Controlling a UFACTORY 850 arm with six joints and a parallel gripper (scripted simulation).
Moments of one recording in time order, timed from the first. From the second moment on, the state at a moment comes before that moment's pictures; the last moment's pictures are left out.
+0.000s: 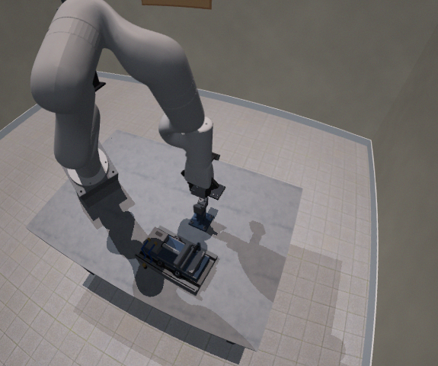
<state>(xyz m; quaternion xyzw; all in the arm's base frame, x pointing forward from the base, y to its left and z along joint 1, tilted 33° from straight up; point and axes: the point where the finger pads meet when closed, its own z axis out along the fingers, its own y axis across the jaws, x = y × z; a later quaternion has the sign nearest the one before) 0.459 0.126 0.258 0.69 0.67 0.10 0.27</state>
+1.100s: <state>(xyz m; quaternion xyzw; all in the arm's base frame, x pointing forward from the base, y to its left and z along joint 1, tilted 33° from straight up) 0.459 0.128 0.258 0.69 0.64 0.04 0.33</state>
